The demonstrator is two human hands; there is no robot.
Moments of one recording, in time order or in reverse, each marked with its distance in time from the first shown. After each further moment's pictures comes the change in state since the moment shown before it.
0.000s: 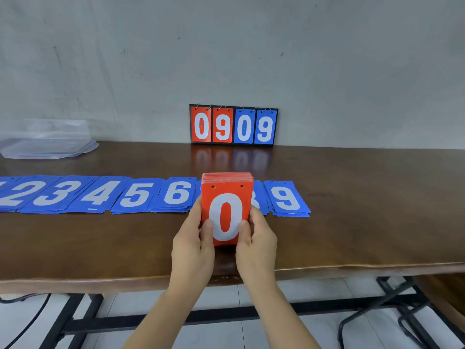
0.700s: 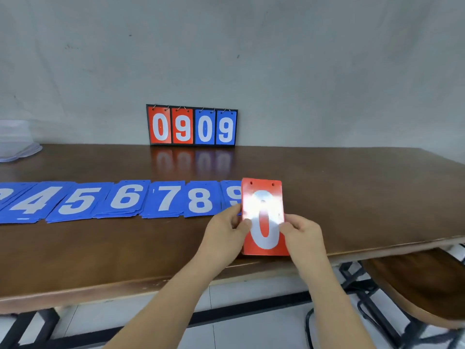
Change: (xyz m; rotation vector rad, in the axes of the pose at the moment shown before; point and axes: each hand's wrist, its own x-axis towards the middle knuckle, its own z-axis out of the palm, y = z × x) left_hand -0.002 0.057 0.109 -0.124 -0.528 -0.044; right_hand 0.035 0.033 -0.163 -0.026 0.028 0.201
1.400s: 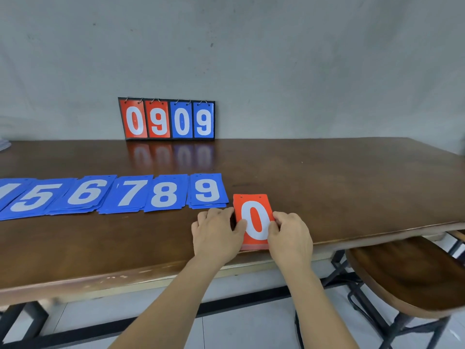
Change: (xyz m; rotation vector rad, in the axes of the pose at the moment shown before) left_hand 0.029 0.001 0.086 0.798 0.135 -0.107; right_hand 0.033 0.045 -0.048 -0.678 0.155 -0.056
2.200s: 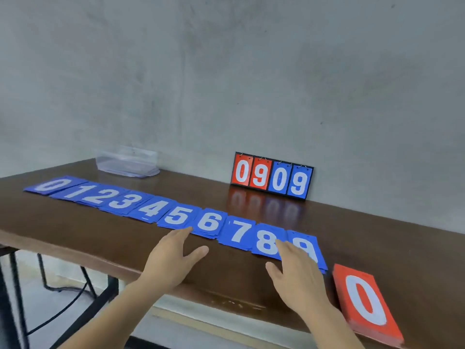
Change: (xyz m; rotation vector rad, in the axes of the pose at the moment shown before) left_hand -0.079 -0.205 -0.168 -0.144 0.307 -0.250; right_hand -0.059 -0.157 0.018 -0.241 -0.275 -0.654
